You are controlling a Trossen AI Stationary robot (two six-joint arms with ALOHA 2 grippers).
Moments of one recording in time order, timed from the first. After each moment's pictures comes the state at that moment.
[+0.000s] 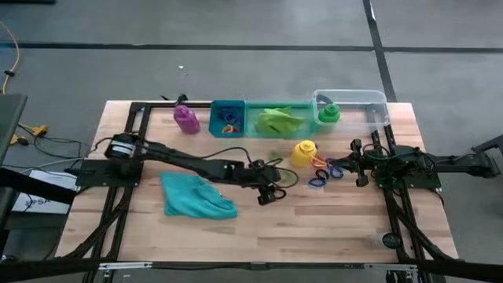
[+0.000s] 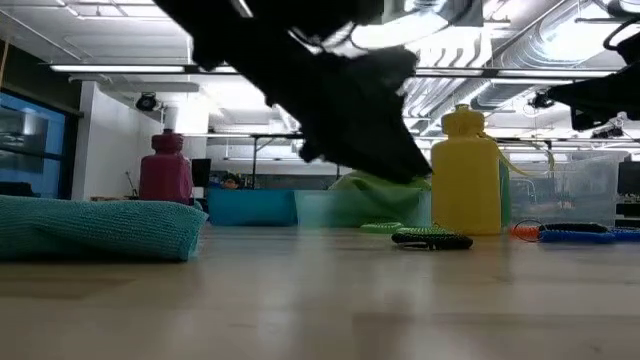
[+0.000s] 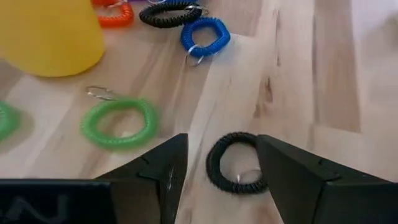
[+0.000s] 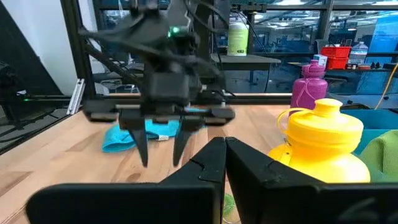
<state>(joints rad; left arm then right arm) -0.16 1.95 1.31 -0.05 -0.17 -0.35 0.00 0.02 0.01 0.01 0.00 0.00</state>
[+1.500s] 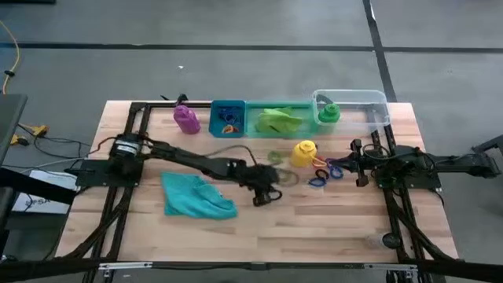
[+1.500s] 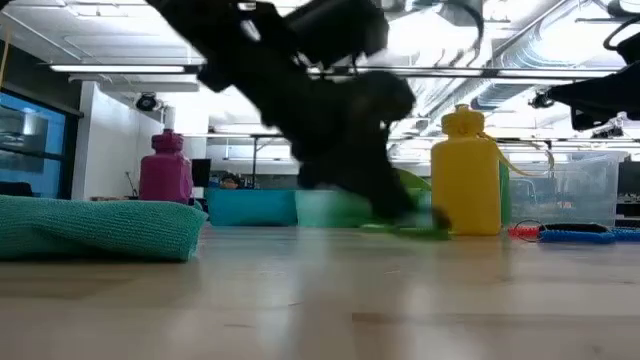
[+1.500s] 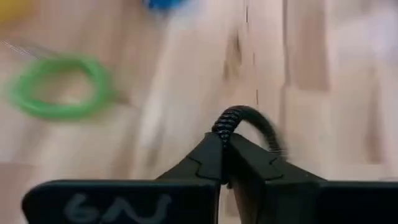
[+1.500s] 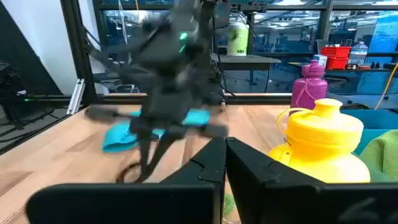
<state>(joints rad) -0.11 1.96 1.31 -0.12 0.06 -0.35 0.00 0.02 0.01 0.01 0.00 0.00</state>
